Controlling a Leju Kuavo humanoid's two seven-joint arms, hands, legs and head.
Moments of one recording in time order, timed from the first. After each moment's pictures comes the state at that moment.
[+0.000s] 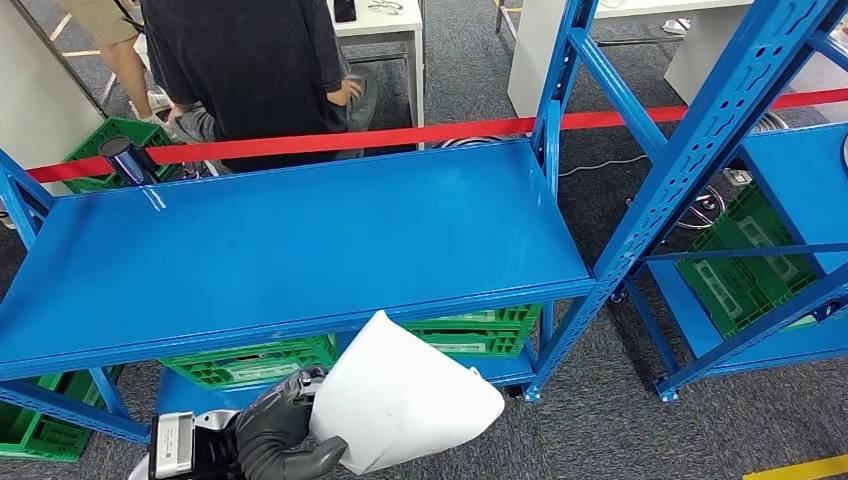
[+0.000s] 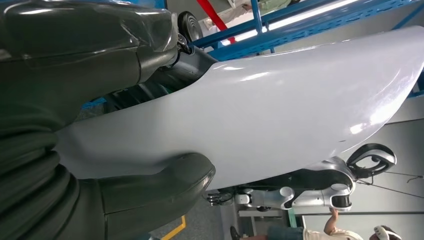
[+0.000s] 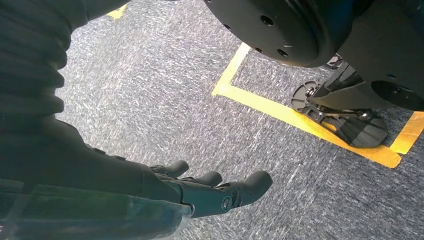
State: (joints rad) left arm -0.04 0.29 -0.69 -1.79 0.08 -0.32 -0.49; right arm -0.02 -0.01 -0.25 -0.18 0.71 0.04 -0.04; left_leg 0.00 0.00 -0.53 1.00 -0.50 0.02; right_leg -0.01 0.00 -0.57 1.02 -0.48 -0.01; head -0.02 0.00
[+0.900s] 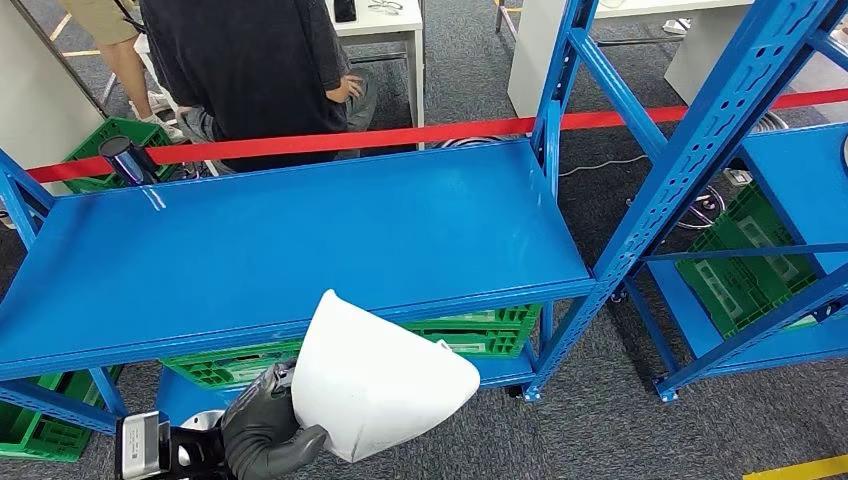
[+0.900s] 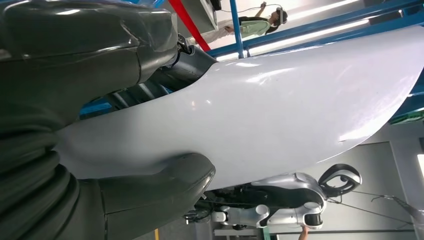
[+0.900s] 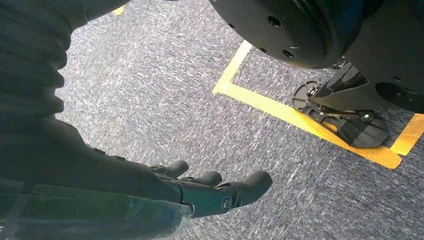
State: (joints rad) left arm -0.03 0.31 -0.69 -1.79 0.11 -0.27 -0.60; right arm -0.02 -0.01 -0.23 -0.18 0.71 0.04 -0.05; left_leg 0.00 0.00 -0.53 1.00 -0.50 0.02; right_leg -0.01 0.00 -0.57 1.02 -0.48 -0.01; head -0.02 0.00
